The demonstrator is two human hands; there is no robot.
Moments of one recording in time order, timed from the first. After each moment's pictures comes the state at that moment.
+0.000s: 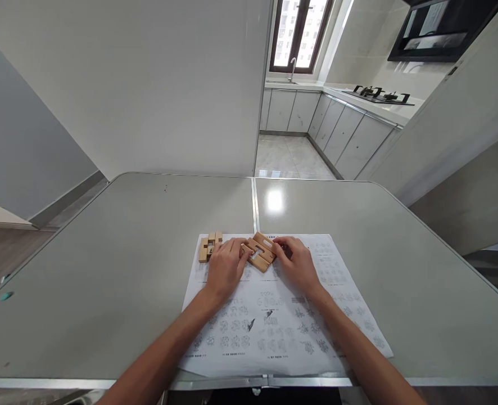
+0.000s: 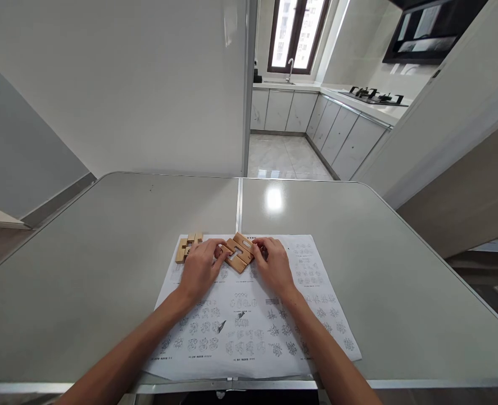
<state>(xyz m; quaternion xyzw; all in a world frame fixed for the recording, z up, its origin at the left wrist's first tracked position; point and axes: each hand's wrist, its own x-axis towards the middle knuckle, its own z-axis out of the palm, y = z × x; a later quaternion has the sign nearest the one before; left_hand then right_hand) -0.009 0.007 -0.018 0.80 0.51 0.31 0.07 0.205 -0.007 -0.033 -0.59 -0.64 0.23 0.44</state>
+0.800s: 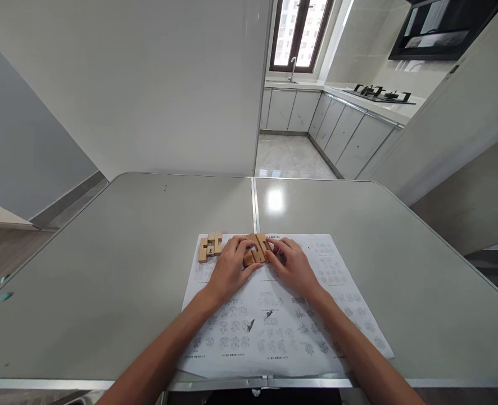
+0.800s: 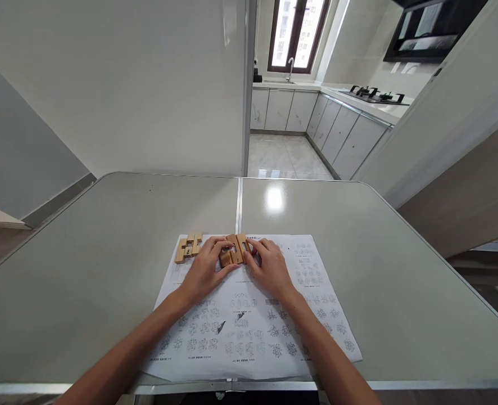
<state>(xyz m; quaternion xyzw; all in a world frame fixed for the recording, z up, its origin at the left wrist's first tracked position) -0.010 0.005 -0.019 0.82 0.42 0.33 0.19 0.203 -0.012 -0.030 -0.56 -0.71 0.21 0.37</state>
